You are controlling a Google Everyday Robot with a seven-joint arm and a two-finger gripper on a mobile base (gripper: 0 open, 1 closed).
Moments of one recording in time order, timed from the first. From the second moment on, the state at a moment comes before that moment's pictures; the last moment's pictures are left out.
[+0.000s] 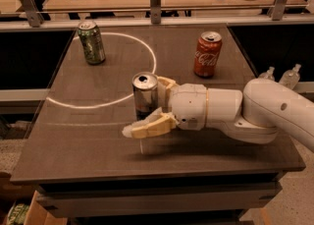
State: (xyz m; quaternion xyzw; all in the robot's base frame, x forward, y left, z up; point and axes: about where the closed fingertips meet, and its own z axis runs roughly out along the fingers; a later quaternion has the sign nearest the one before) arm 0.455 0.037 0.886 -0.48 0.56 0.42 0.54
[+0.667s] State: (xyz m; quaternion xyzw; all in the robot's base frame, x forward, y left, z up) arm 0.455 0.046 0.887 -0.48 0.55 0.42 0.54
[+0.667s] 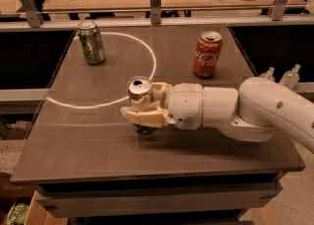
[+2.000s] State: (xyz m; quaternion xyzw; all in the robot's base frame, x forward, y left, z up) arm 0.455 0.047 0.985 -0.71 0.35 0.19 0.58
